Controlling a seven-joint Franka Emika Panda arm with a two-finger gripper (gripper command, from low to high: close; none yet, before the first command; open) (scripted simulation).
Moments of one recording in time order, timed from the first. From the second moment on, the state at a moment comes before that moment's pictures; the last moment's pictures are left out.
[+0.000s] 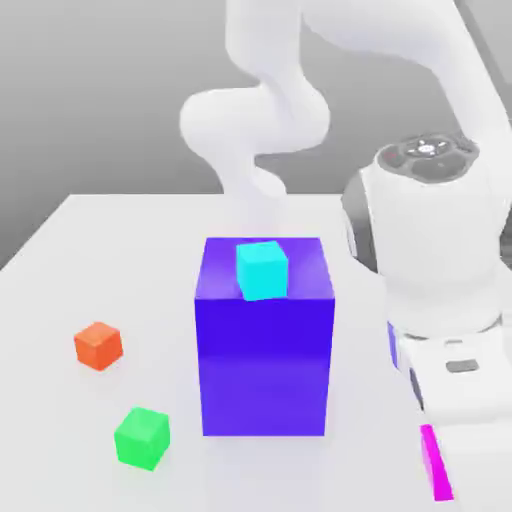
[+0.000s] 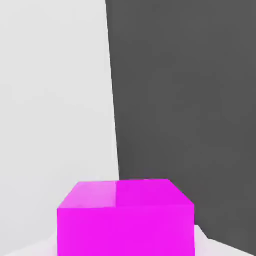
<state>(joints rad) 0.18 0.28 0.08 -2.21 0.36 2.60 -0.79</state>
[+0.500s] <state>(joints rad) 0.02 0.18 0.08 -2.25 0.45 2.57 -1.24</state>
